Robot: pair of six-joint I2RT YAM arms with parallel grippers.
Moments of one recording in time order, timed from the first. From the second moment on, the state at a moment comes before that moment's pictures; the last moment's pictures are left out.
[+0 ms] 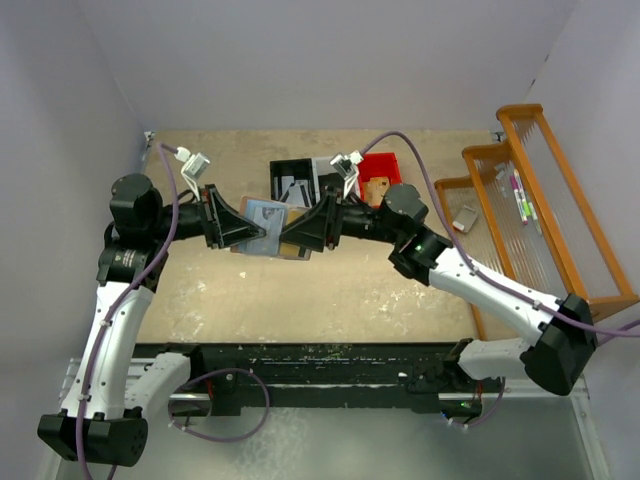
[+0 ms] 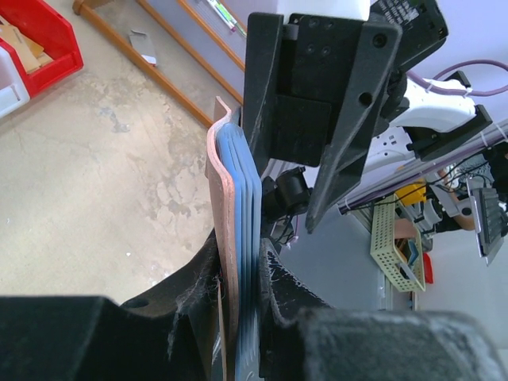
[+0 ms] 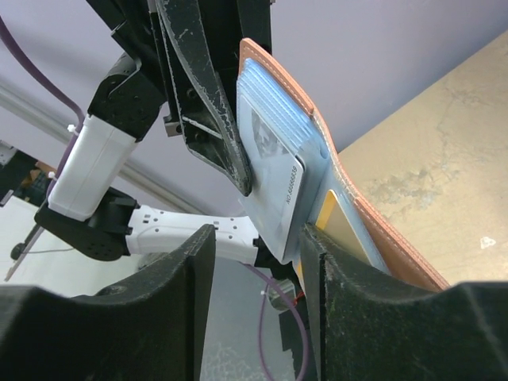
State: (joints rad) left arm -0.09 0.90 1.05 -0.32 1.15 -0.57; right arm 0.80 1.28 1.04 0.36 -0.59 0.81
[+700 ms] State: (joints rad) left arm -0.07 0.88 1.01 -0.21 1.18 -0.65; right arm 0.80 1.37 1.01 0.54 -0.65 0.93
